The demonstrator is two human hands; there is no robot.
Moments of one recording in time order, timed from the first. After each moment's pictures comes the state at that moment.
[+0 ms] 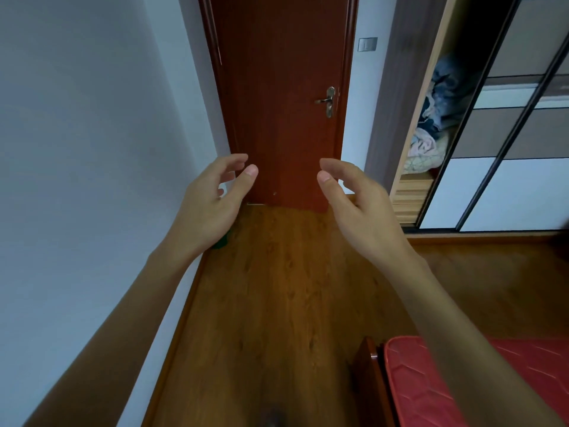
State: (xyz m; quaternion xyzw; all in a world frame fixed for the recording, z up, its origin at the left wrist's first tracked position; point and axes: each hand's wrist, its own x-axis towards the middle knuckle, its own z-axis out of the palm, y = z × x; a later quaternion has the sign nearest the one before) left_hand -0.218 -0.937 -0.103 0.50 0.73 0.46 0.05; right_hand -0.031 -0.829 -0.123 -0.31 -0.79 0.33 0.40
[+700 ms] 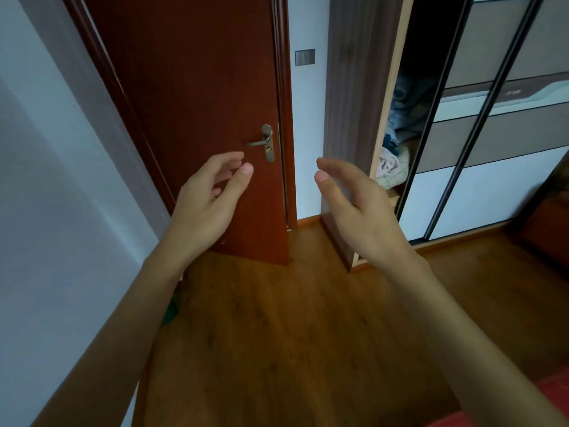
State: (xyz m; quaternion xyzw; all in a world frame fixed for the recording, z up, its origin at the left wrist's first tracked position) left_hand -0.393 -0.566 -0.096 0.60 0.63 0.48 0.13; right_hand -0.180 -0.511 -0.116 -0.41 -0.75 0.28 0.44
